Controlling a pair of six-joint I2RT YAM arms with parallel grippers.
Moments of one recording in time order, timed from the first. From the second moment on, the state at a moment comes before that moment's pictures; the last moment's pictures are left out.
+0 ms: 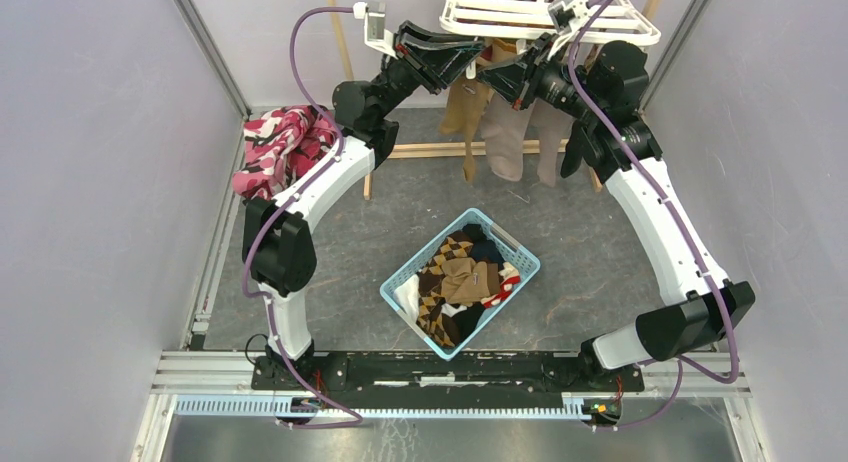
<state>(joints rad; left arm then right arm) -0.52 1.92 1.76 1.11 0.59 -0.91 0.31 1.46 1.66 -0.04 -0.64 0.31</state>
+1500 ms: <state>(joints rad) -0.52 1.97 1.76 1.29 0.66 -0.85 0.26 1.44 1.58 0.07 -0.76 0.45</state>
